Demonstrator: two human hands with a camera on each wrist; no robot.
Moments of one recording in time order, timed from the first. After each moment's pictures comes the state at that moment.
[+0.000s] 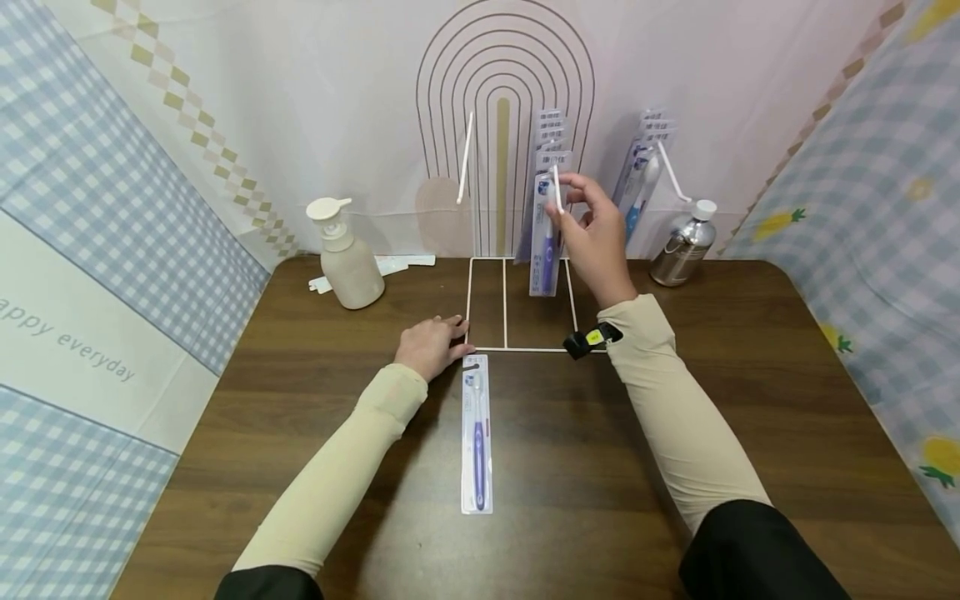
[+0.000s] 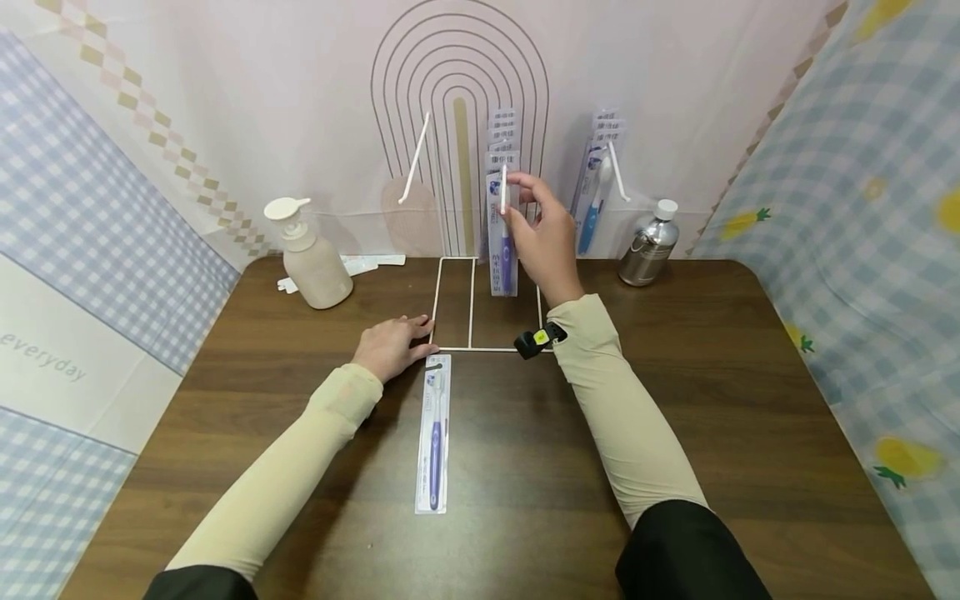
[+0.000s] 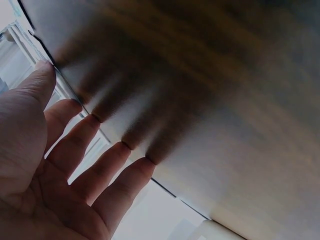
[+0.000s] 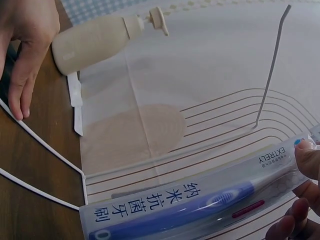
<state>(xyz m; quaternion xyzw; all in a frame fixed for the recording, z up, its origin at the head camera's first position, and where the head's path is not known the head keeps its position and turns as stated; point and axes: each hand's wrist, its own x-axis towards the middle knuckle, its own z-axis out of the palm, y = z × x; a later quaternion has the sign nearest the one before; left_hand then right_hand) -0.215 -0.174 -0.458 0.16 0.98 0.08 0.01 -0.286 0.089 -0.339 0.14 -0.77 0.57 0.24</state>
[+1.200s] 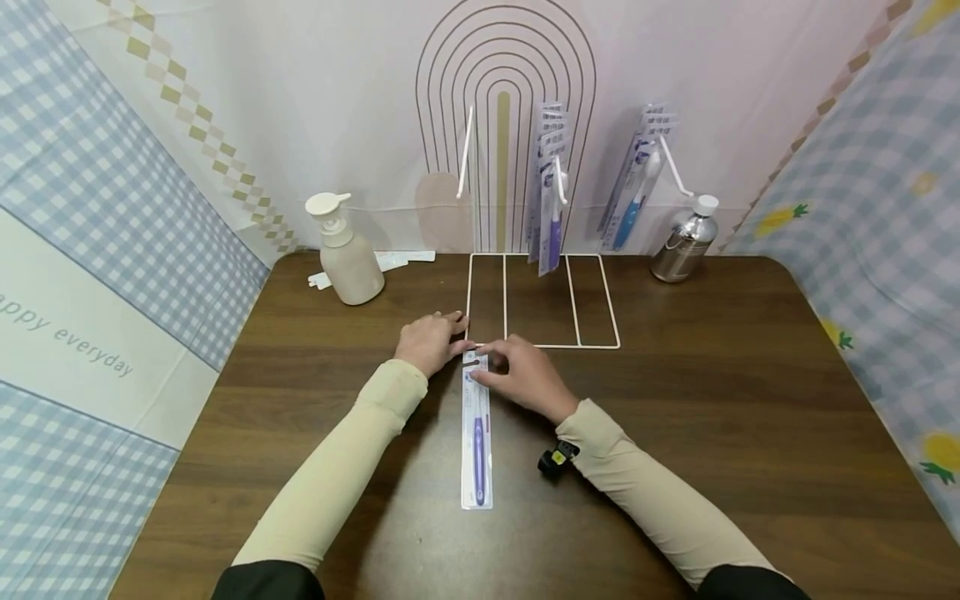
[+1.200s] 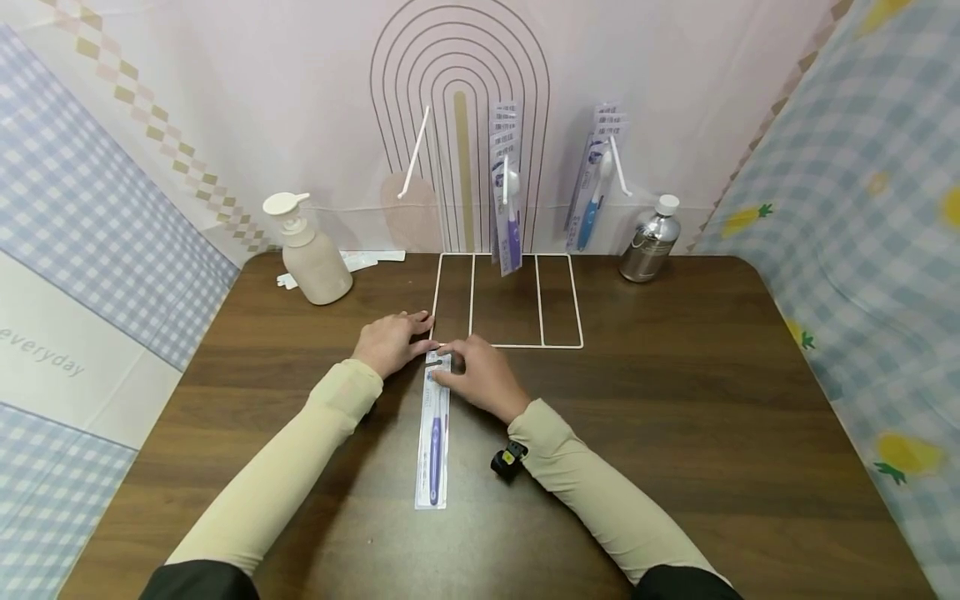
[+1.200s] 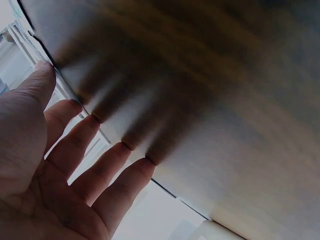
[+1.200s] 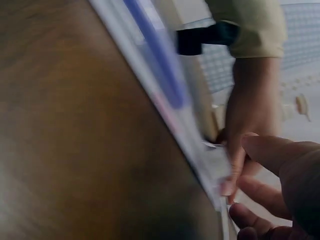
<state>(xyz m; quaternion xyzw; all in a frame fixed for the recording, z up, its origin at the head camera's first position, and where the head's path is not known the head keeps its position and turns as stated) -0.216 -0.174 -0.455 0.15 0.99 0.07 0.03 -0.181 0.035 -0.468 0.25 -0.89 0.37 -0.02</state>
